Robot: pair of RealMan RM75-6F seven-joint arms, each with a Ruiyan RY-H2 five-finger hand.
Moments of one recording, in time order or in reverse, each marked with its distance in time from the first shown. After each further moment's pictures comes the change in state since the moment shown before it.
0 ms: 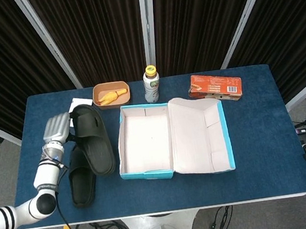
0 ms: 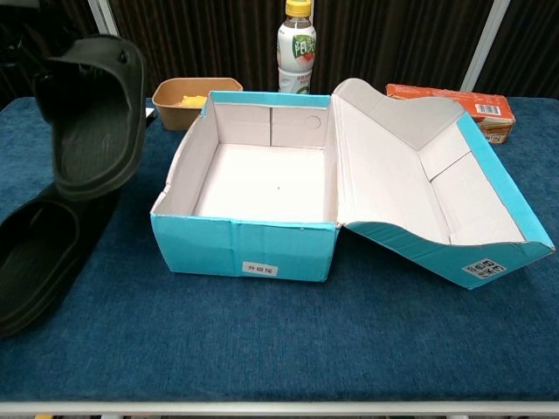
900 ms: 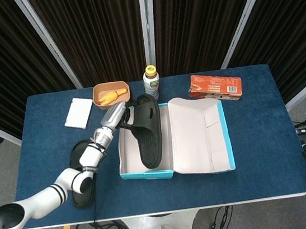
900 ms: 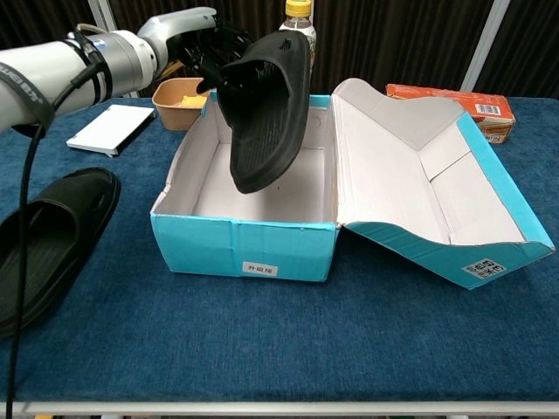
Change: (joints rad) left arm -0.125 -0.518 -0.111 0.717 0.757 -0.279 -0.865; right arm 0.016 0.052 0.009 -0.094 0.026 -0.029 -0.087
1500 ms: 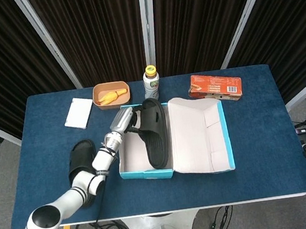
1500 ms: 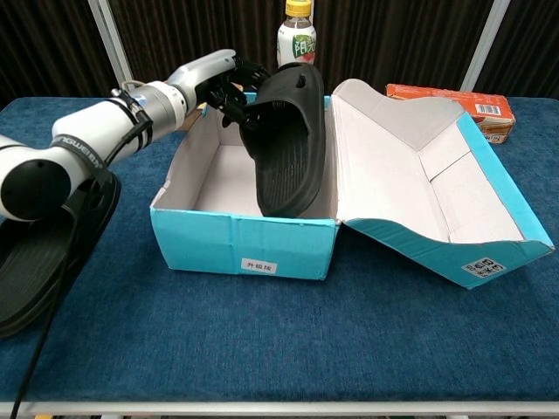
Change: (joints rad) left arm -0.056 -0.273 0.062 0.399 0.090 0.081 -0.220; right arm 0.001 0.009 0.002 -0.023 0.024 -0.010 -0.024
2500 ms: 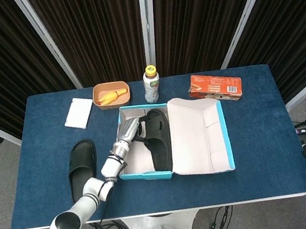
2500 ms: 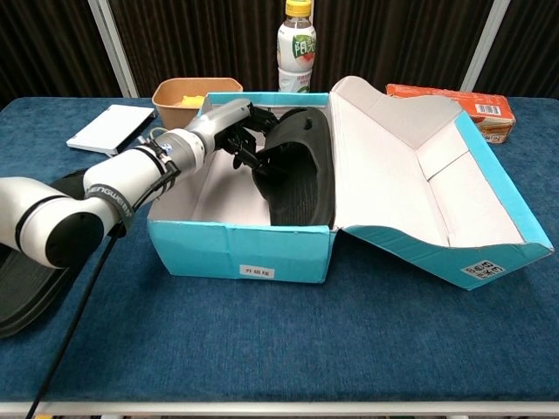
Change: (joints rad) left arm -0.022 -0.177 0.043 0.220 0.003 -0.048 -0.003; right arm 0.010 0.001 0.001 -0.003 0.010 -0.016 0.001
